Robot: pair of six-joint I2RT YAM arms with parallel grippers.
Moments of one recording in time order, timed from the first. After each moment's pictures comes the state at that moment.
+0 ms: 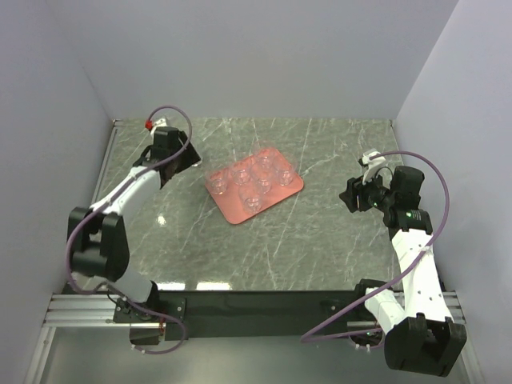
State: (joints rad) left arm -0.21 1.53 1.11 -0.20 -0.15 -0.63; right arm -0.16 0.91 0.79 -0.48 -0.59 -0.35
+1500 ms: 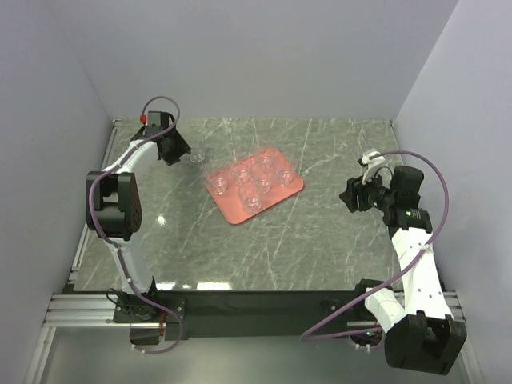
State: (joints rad) left arm -0.05 1.94 1.50 -0.40 0.00 -0.69; right arm -0.16 0.92 0.79 -0.48 -0.59 -0.36
